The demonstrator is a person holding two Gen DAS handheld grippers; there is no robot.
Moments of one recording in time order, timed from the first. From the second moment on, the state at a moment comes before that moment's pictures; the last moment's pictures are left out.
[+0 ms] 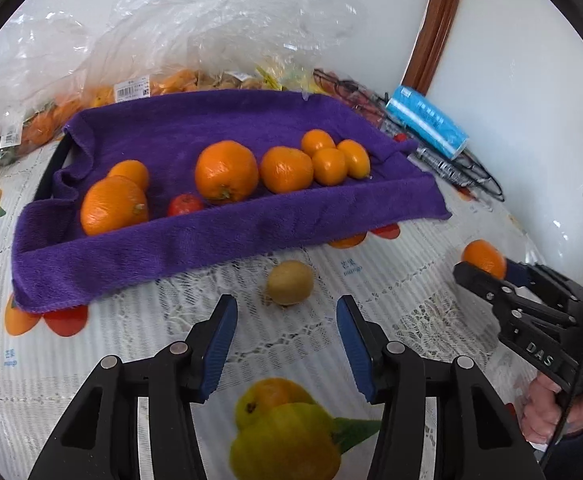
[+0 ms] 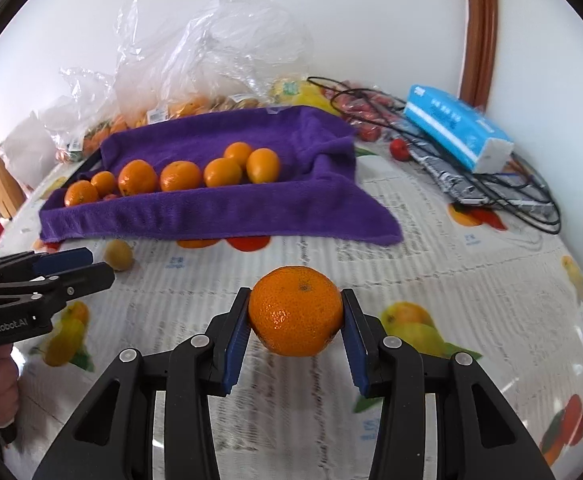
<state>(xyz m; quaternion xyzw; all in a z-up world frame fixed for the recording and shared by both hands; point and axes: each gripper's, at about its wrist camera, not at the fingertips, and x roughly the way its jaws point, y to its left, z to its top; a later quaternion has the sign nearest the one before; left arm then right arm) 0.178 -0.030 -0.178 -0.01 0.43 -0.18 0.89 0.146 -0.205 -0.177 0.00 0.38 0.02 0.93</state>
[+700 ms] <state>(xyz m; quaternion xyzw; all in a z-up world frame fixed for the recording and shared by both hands) 0.174 -0.014 -0.178 -0.01 0.42 -0.07 0.90 0.170 -0.192 -0.191 0.02 0.42 0.06 0.90</state>
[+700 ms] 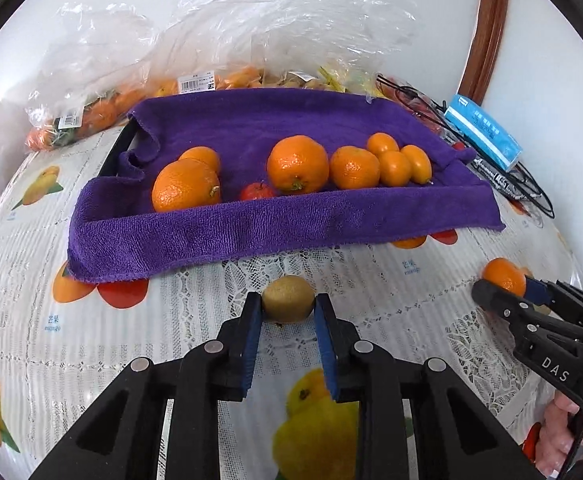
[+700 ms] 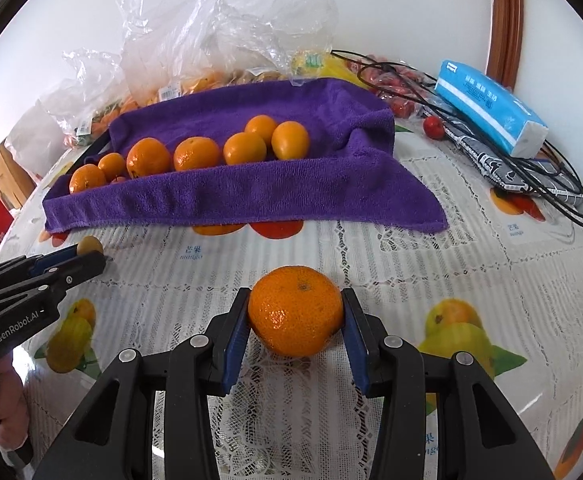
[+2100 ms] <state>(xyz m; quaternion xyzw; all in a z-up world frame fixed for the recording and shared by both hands) 0.158 -0.010 -0.154 -0.05 0.36 -0.11 0.92 0.165 -0.205 -0.177 0.05 0.40 0.04 0.91</state>
